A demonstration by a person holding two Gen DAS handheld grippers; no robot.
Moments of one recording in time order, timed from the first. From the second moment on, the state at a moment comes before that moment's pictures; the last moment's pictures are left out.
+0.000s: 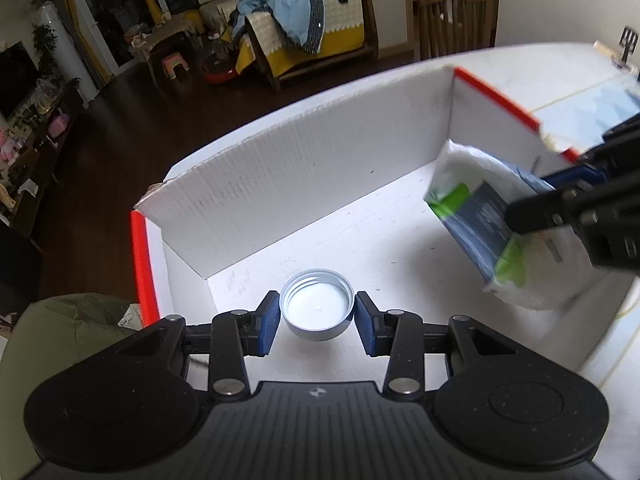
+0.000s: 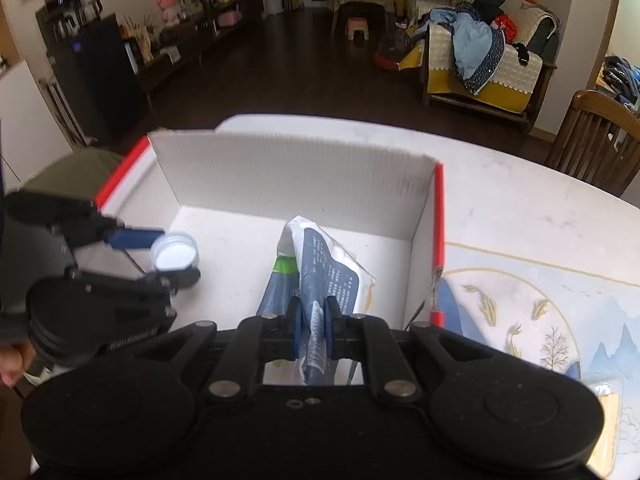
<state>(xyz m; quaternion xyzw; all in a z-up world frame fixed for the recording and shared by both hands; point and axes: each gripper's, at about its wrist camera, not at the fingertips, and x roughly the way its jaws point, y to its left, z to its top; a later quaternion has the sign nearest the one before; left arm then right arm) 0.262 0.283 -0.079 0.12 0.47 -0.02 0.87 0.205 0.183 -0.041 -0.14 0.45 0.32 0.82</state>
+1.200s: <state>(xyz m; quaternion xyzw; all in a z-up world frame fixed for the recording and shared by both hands) 0.284 0.278 -0.088 0.14 0.56 -0.06 0.82 0.186 0.180 -0.045 -0.16 0.47 0.34 0.80</state>
